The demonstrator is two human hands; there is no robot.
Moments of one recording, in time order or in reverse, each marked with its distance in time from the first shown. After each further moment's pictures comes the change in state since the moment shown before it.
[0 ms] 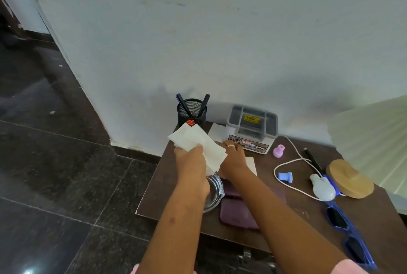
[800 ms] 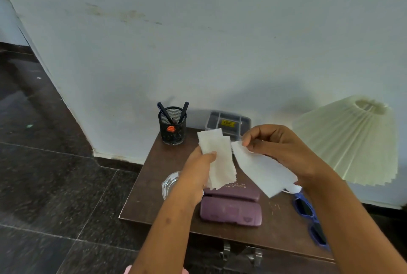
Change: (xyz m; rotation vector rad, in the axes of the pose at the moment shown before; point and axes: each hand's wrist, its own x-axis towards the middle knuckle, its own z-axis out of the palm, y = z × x) left_hand -0.035 -0.012 0.021 0.325 -0.429 -0.055; right_hand -0.155 0.065 -0.134 1.397 0.092 -0.206
